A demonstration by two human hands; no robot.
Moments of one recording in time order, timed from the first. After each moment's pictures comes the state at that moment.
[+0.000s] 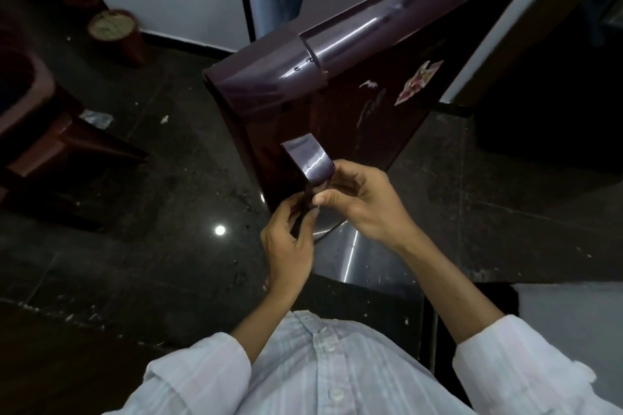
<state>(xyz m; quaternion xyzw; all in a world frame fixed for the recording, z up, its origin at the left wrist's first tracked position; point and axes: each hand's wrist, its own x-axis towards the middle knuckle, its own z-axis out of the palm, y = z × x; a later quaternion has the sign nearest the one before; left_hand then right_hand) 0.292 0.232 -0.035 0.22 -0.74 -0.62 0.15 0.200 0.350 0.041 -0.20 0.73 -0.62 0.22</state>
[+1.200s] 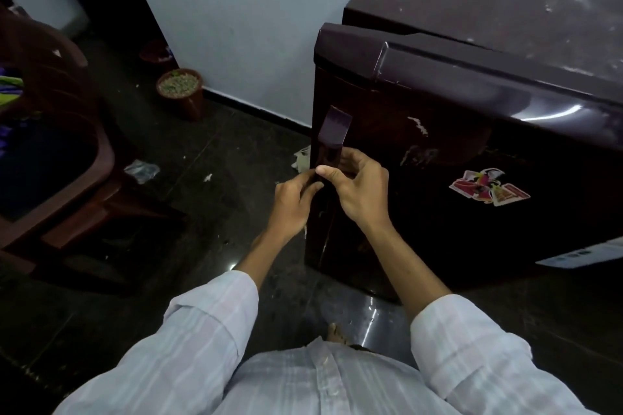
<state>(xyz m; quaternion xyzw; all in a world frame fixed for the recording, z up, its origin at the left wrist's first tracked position) -0.045 -0.027 -0.029 0.11 -0.86 -0.48 0.14 -0.096 0.098 0.027 -0.14 0.79 -0.59 0.05</state>
